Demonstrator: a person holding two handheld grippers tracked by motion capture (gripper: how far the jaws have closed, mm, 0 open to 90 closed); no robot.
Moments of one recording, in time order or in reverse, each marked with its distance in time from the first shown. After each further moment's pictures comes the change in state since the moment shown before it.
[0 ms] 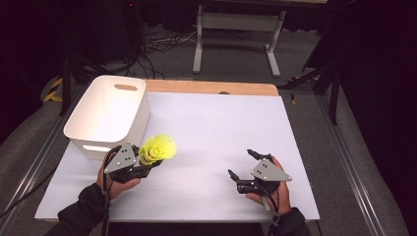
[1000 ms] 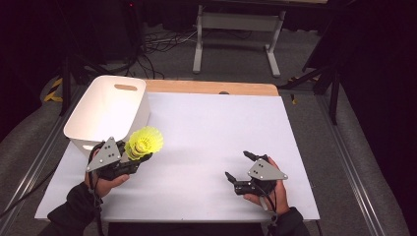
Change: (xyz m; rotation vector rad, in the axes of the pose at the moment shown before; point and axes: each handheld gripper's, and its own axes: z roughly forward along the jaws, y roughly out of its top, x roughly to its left) left arm 0.012 0.007 -0.028 -0.059 0.049 -0.010; right arm 0.003 -0.002 0.007 0.023 0.046 0.006
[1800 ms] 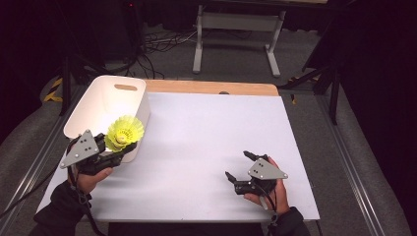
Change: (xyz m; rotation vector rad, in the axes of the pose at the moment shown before) left arm 0.023 0.011 -0.037 -0.072 0.078 -0.033; right arm -0.001 0.000 0.001 0.007 0.003 0.007
